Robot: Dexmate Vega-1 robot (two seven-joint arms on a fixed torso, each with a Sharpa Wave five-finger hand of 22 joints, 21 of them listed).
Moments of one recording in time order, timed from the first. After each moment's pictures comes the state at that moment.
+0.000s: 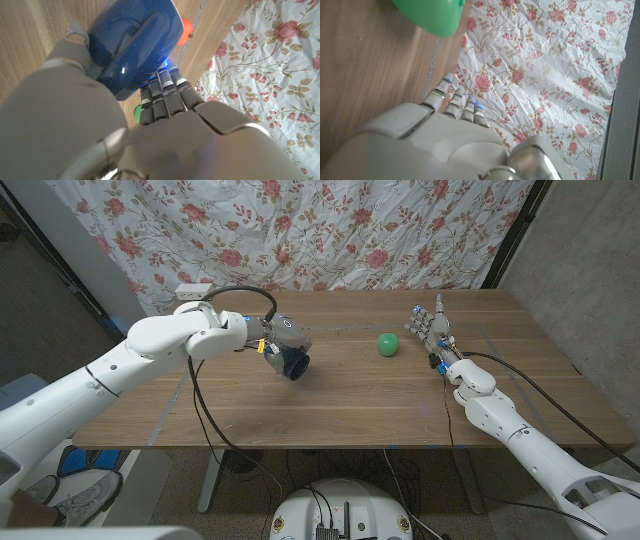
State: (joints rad) left arm 0.73 1.02 0.47 -2.10 0.88 -0.26 -0.55; left_hand 0.96 -0.15 0.38 -0.18 0.21 0.45 0.11 0.62 0.26 0.57 0.05 0.53 0.38 0.69 -0.01 0.36 0.27 0.50 -0.02 0.24 0.18; right arm -0.84 -0.51 -0.37 -1.29 0.65 0.29 0.04; right_hand 0.00 0.07 -0.13 0.17 0.31 0.03 -0.01 0.22 0.23 0.07 -0.07 0.21 0.23 0.09 -0.04 0.23 0.24 0.29 0.08 0.20 0.18
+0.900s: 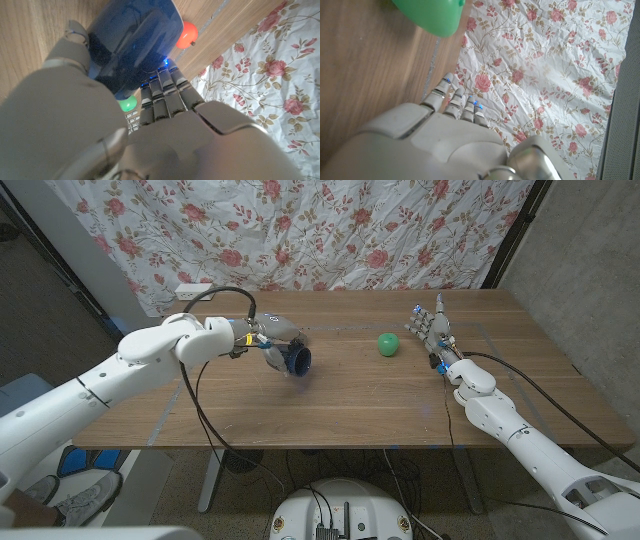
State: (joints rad) left arm 0.80 1.04 0.44 -2.03 0.65 -0.15 -0.38; left_hand 0.96 -0.15 0.38 -0.18 0.21 0.46 0.12 0.62 0.24 0.58 0.06 0.53 0.38 0.70 -0.01 0.35 0.27 0.51 -0.02 0.24 0.18; right arm -0.84 -0.51 -0.37 -1.29 0.65 0.29 0.04; right_hand 0.00 0.07 -0.13 0.17 0.31 0.03 -0.01 0.22 0.23 0.07 -0.07 0.21 0.23 0.09 -0.04 0.23 0.24 0.29 0.08 0.20 0.18
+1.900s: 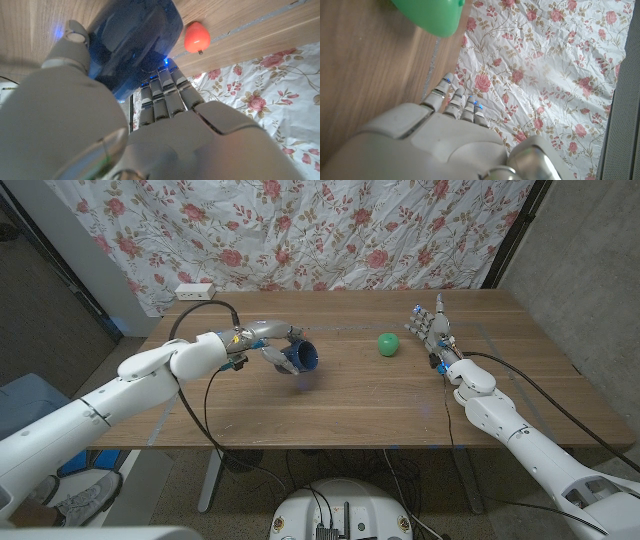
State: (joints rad) left arm 0.89 1.00 0.41 -1.91 0.35 -0.15 -0.16; left_hand 0.96 -0.15 0.38 -0.18 0.21 0.46 0.12 0.62 0.23 0.59 0.07 0.52 0.38 0.71 -0.01 0.34 0.26 0.52 -0.02 0.24 0.18; right arm -0.84 -0.51 -0.37 -1.29 0.65 0.29 0.04; right_hand 0.00 0.07 -0.13 0.17 0.31 0.03 -0.01 0.22 0.23 0.07 -0.07 0.21 0.23 0.09 -0.04 0.23 0.24 0.29 0.08 0.20 0.18
